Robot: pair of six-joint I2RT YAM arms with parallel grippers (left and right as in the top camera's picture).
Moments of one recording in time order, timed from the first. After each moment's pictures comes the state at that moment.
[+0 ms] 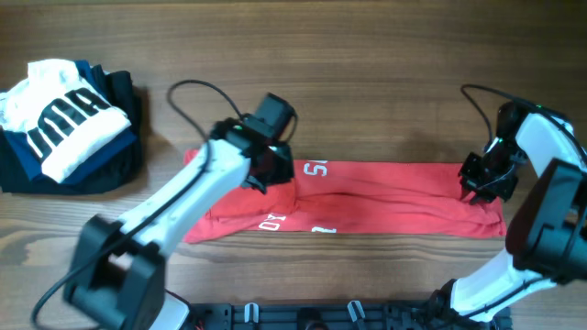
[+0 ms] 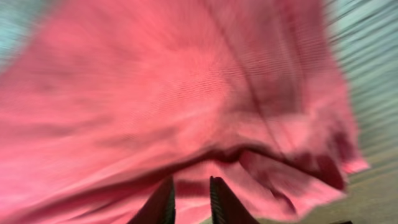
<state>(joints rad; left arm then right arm) -0.53 1.63 1.17 -0.88 0.12 -0.70 -0.37 1.84 1.17 -1.14 0.02 0.25</state>
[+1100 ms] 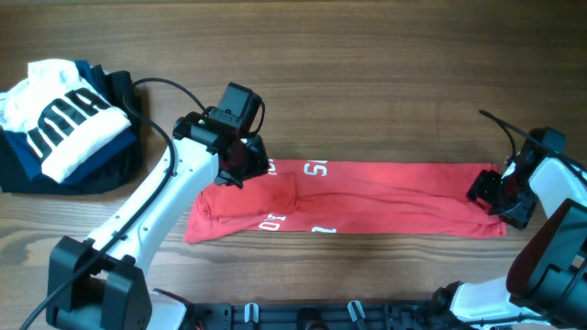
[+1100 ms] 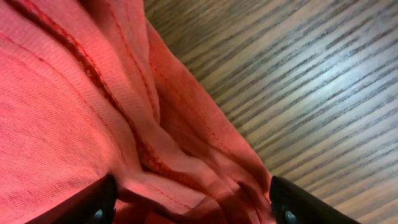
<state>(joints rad) -0.42 1.57 1.17 -0.96 0.10 -0.69 -0.52 1.67 0.88 -0.76 0.08 0.09</state>
